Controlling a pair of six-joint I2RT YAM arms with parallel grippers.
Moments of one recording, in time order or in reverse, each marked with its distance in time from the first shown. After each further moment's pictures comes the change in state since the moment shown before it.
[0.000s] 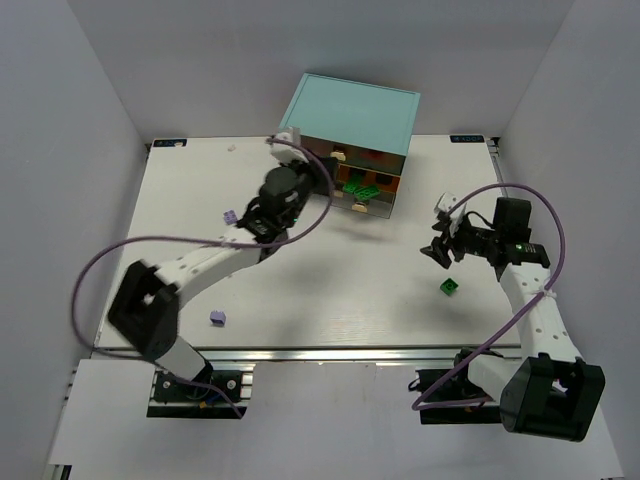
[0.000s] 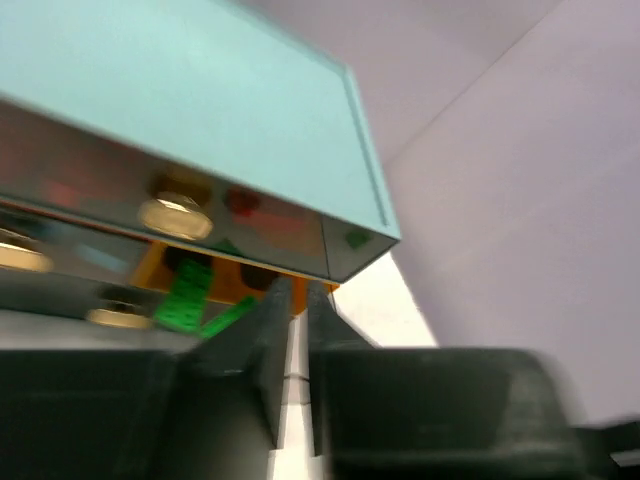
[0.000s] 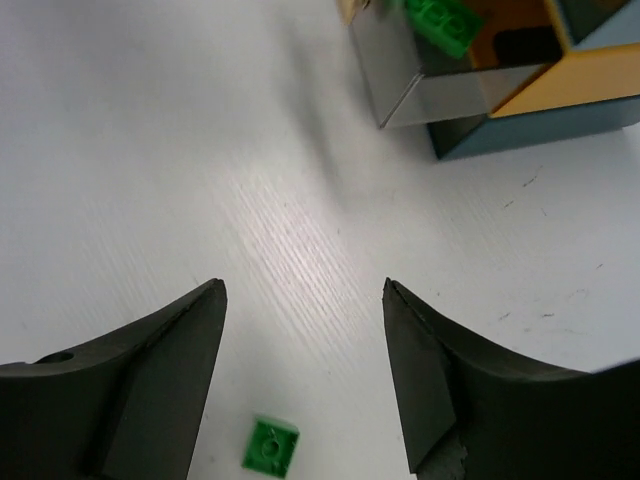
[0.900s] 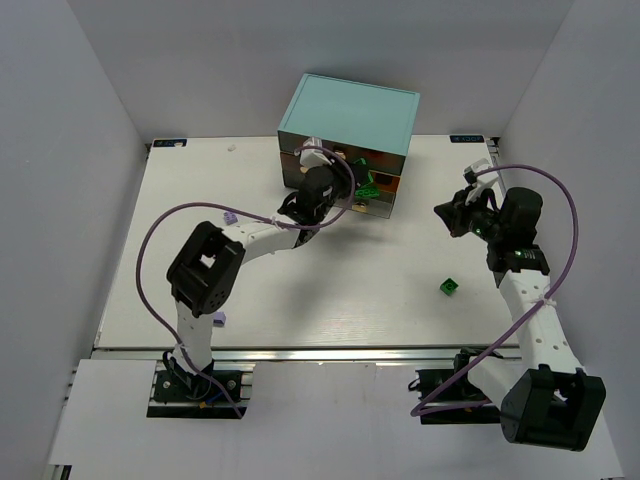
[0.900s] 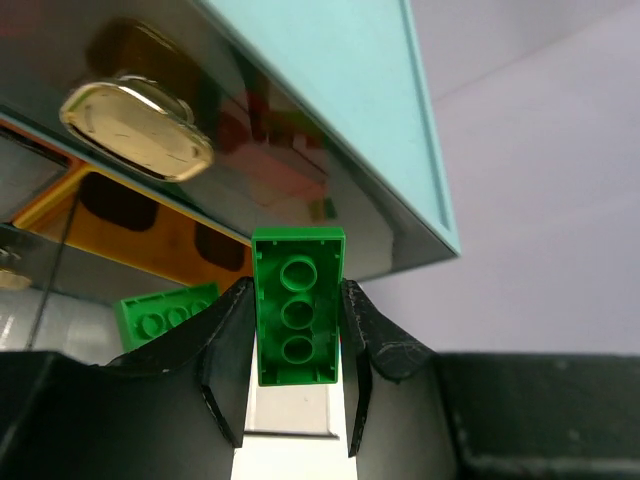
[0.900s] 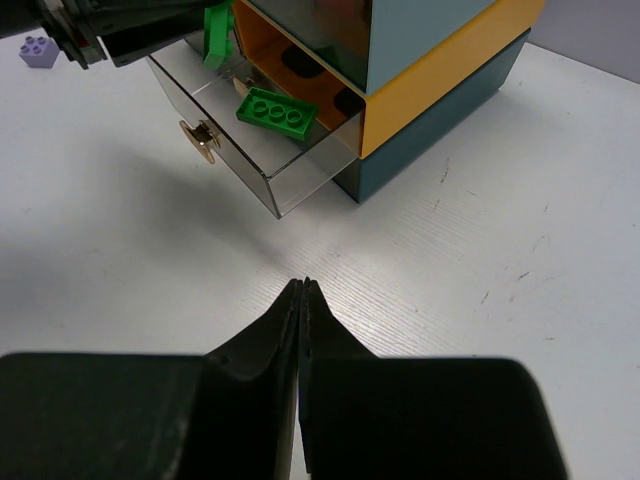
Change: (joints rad) left arm 0.002 0.274 0.130 0.044 0.056 -0.323; right arm 0.018 -0.050 -0.029 0.340 0.243 0.586
